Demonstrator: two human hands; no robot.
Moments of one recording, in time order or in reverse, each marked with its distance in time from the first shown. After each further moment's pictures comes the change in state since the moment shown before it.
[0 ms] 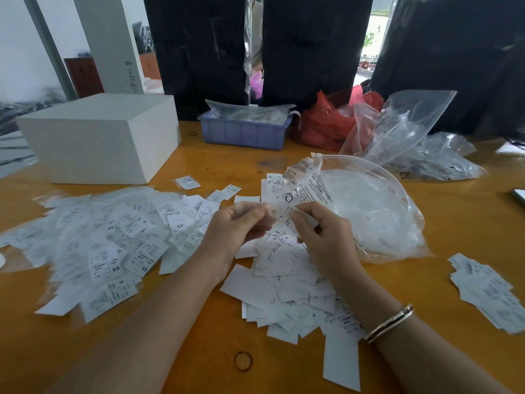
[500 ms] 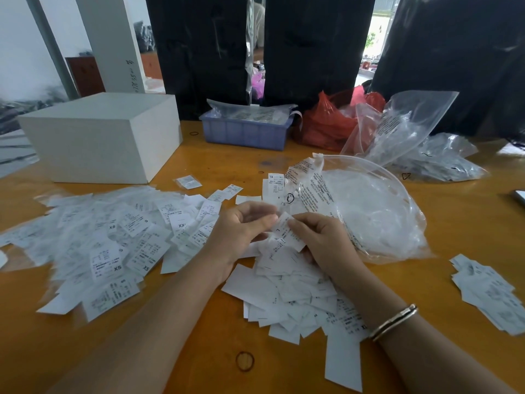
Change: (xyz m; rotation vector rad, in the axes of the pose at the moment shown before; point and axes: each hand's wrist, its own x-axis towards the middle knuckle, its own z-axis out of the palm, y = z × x) left_hand 0.001 -0.002 0.001 0.090 -0.045 0.027; right_hand 0.003 0.004 -0.001 0.166 -0.187 0.205
